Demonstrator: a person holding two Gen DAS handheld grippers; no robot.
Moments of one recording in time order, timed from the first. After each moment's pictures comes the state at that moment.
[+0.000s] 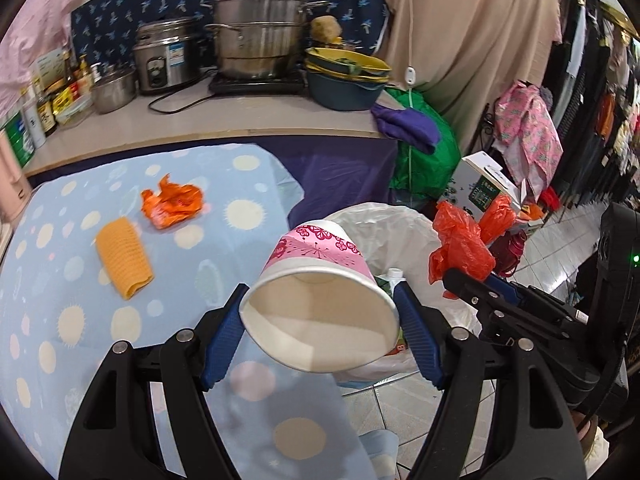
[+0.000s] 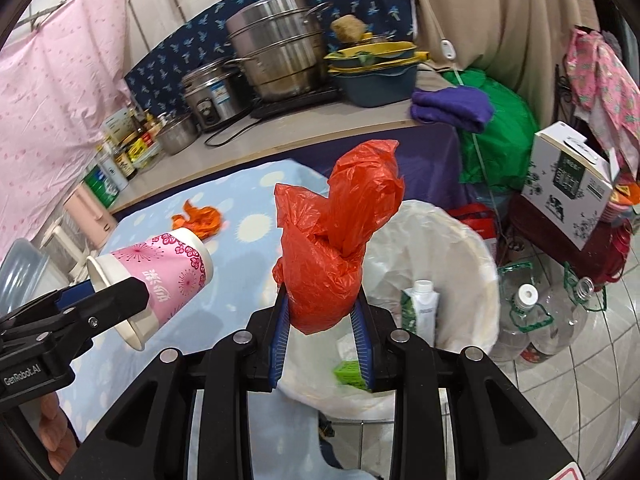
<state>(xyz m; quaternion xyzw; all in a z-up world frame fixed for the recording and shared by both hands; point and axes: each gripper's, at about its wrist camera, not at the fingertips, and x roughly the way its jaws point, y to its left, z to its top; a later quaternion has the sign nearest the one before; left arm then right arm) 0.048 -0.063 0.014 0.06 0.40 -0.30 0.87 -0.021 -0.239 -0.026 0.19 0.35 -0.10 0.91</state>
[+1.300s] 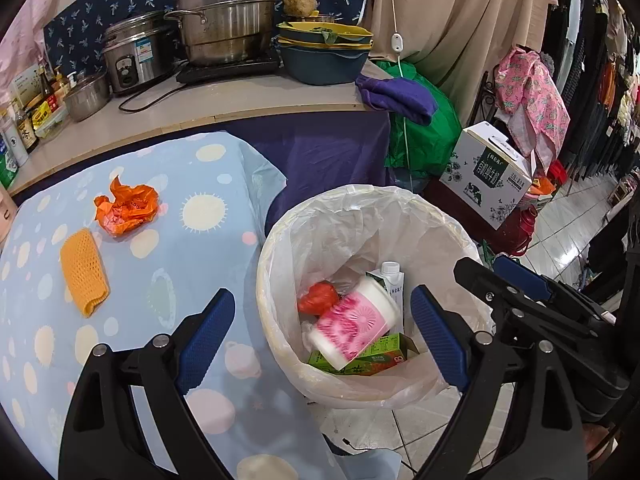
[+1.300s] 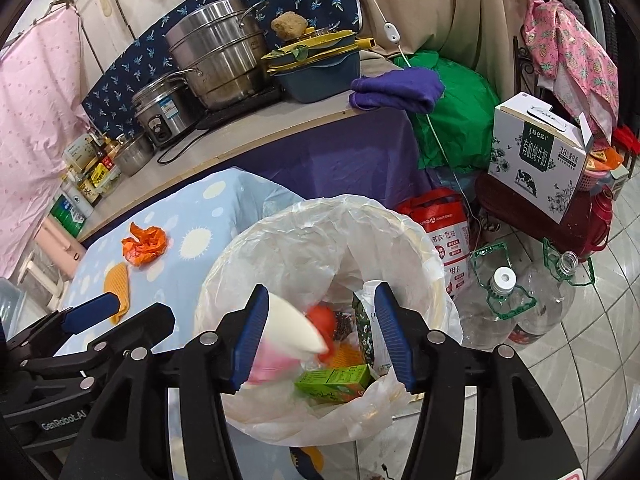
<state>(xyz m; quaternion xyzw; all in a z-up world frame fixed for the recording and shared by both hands) 0.063 -0.127 -0.030 0.10 0.41 -0.30 0.85 -0.014 -0.282 -0.056 0.22 0.36 -0.15 0.89</state>
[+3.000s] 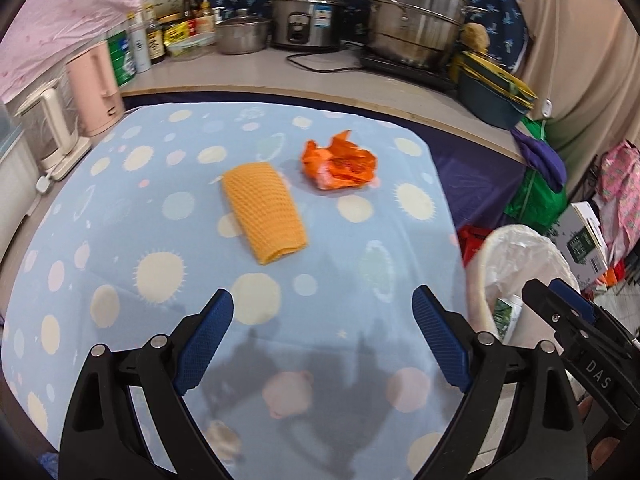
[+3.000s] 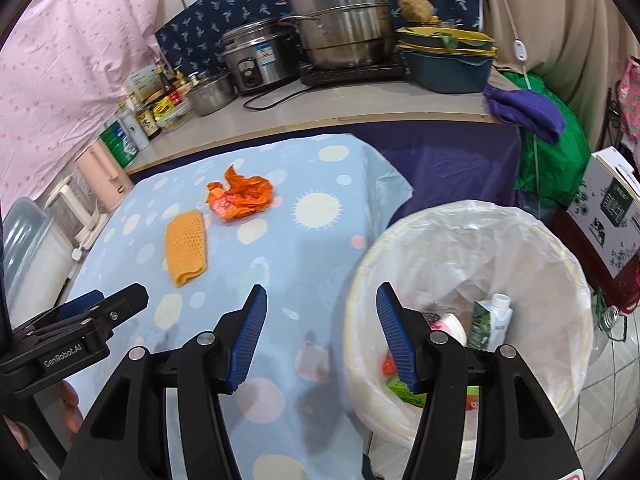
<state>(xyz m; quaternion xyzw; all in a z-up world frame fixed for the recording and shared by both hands) 0.120 0.068 -0.036 -0.01 0.44 -0.11 0.89 0.071 -0.141 -0.045 0.14 0.40 -0.03 0.91</state>
